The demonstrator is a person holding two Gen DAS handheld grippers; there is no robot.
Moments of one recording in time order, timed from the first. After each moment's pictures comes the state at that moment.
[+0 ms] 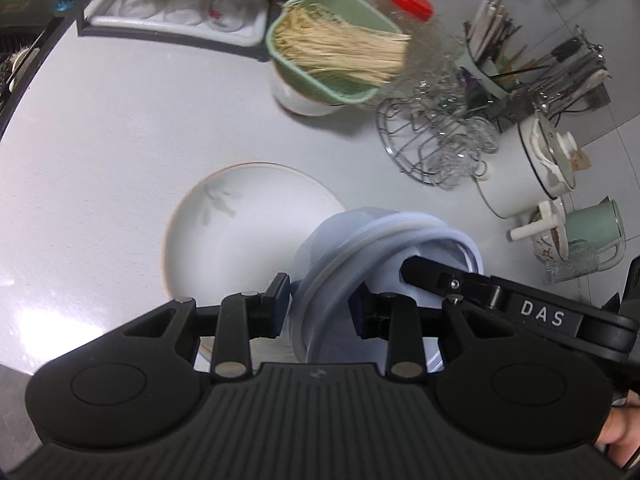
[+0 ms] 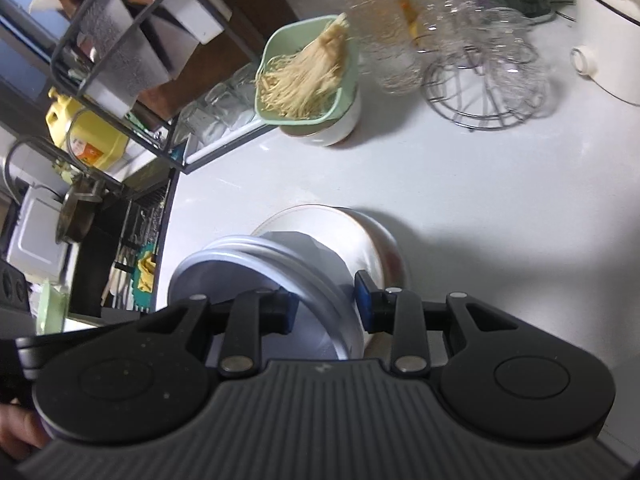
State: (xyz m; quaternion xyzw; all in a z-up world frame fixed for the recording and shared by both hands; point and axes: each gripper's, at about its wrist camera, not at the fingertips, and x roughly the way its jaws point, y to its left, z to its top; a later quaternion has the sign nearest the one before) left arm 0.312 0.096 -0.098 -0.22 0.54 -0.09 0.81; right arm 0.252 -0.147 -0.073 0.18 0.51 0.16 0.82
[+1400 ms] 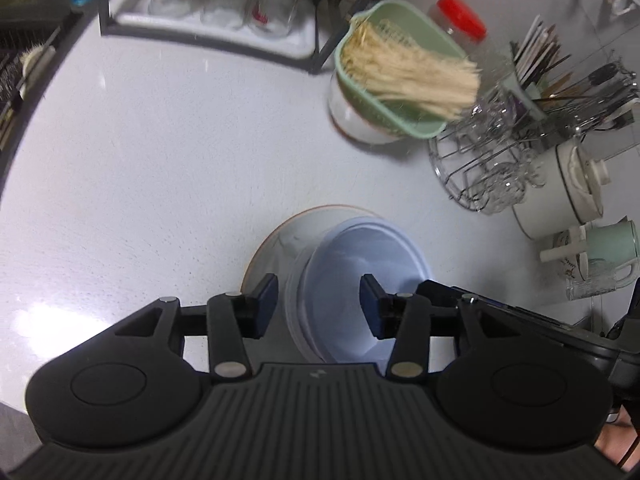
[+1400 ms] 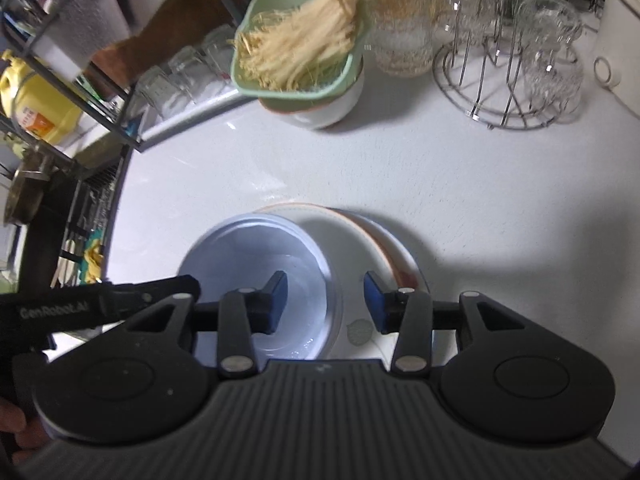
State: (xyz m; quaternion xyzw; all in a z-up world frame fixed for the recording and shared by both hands) left arm 0.340 0.145 -0.109 -0.22 0.54 -0.07 0.81; right arm 0.284 -0.097 -0.101 0.13 0.54 0.11 0.83
